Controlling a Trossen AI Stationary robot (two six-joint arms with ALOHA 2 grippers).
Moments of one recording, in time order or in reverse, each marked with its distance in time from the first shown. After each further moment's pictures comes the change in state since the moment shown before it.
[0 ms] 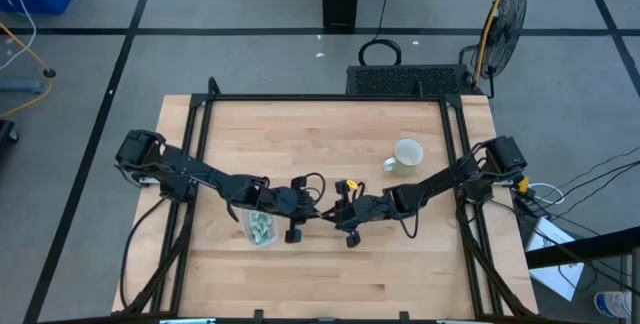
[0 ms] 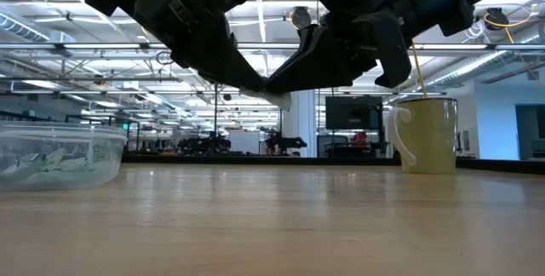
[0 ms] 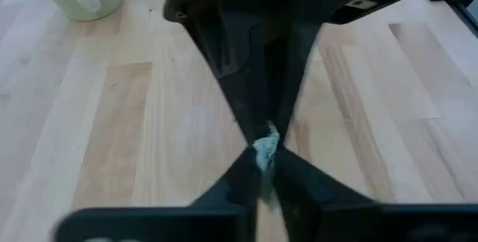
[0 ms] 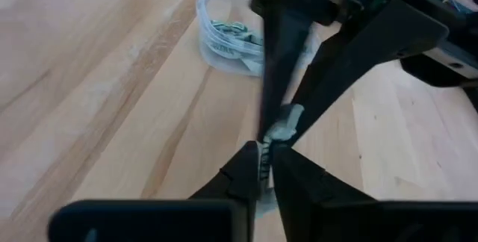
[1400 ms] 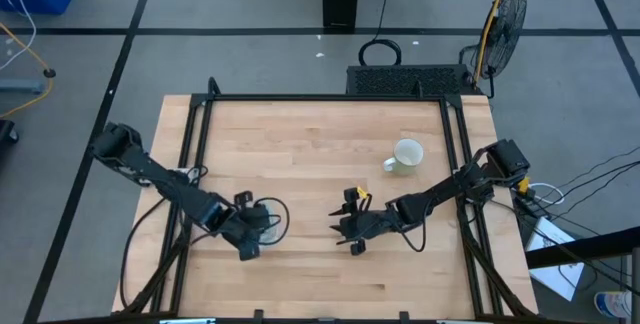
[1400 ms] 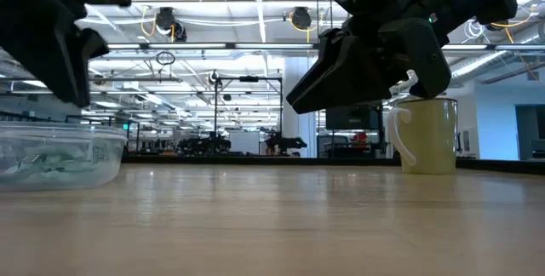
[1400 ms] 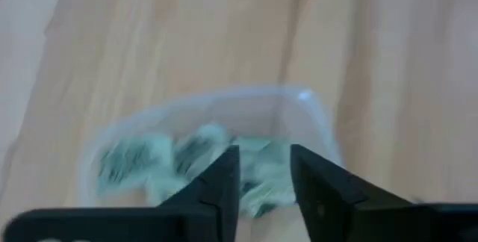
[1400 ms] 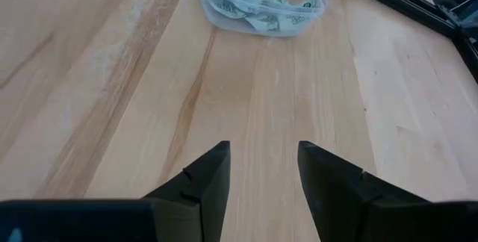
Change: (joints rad) left arm -0.325 -0.232 0.000 -0.805 -0.170 -0.639; right arm 0.112 -0.001 0.001 -0.142 0.173 0.143
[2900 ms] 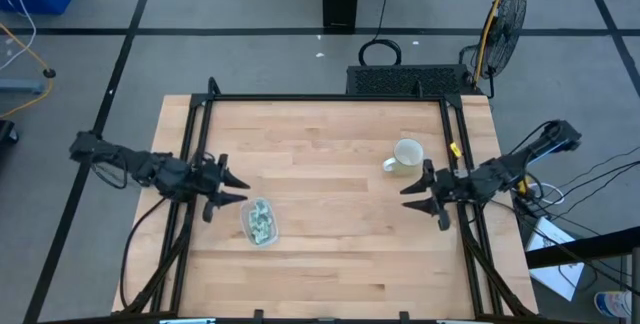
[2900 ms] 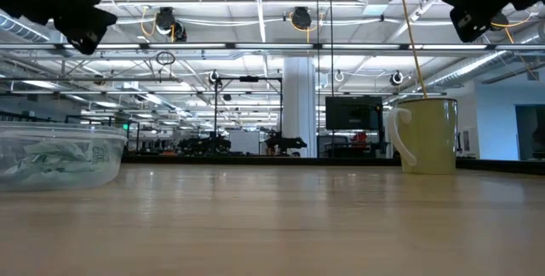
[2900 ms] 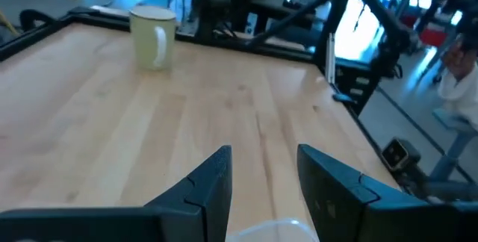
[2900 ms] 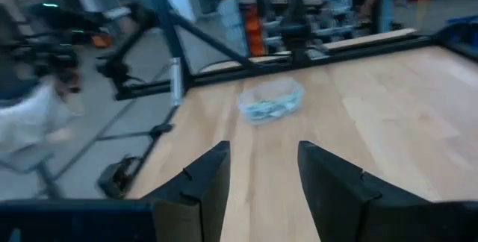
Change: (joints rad) left arm 0.214 -1.056 -0.542 0.463 0.066 0.445; right arm 0.133 -1.295 -0.517 -0.312 -0.040 0.450
